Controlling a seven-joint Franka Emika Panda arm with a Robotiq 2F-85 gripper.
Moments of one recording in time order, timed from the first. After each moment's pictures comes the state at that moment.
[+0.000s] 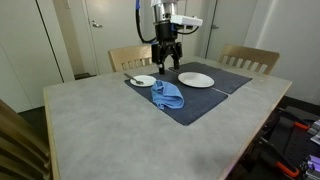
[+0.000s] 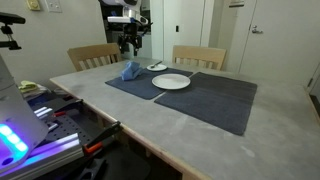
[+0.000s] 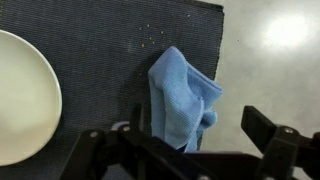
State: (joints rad) arm 0.18 0.39 0.13 -1.96 0.01 2.13 0.10
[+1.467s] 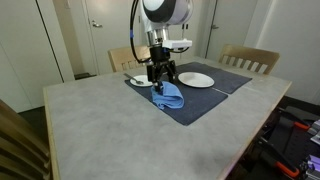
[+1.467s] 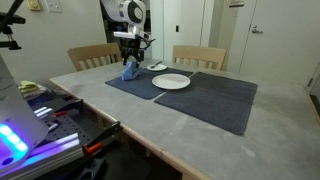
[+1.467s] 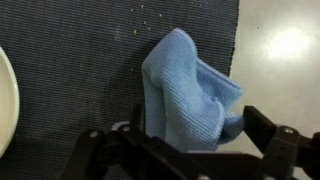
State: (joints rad) arm 0.18 0.61 0.13 -1.82 0.01 2.13 0.08
